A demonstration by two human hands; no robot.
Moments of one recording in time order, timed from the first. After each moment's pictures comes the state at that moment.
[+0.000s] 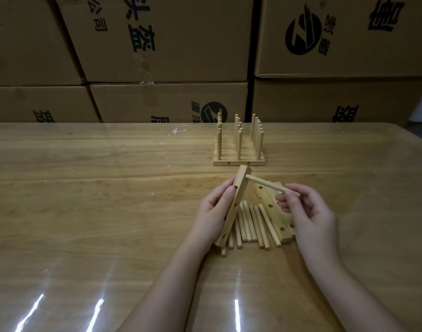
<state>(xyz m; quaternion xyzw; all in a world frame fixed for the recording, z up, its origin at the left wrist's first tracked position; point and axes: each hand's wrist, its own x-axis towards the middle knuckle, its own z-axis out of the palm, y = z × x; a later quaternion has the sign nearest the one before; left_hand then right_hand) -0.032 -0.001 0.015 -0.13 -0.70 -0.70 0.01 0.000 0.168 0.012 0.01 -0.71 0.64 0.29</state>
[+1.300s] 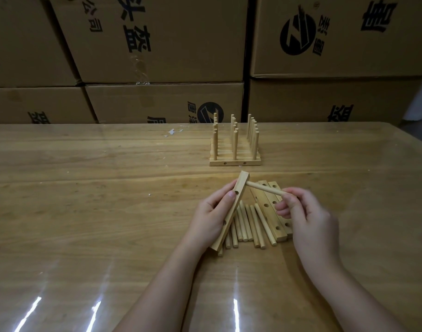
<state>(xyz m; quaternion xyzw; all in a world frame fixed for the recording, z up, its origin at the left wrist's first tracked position) -0.034 -0.002 0.010 -0.12 -0.74 -0.67 -0.02 0.004 0.176 0.012 0.02 -0.82 0.45 0.35</state>
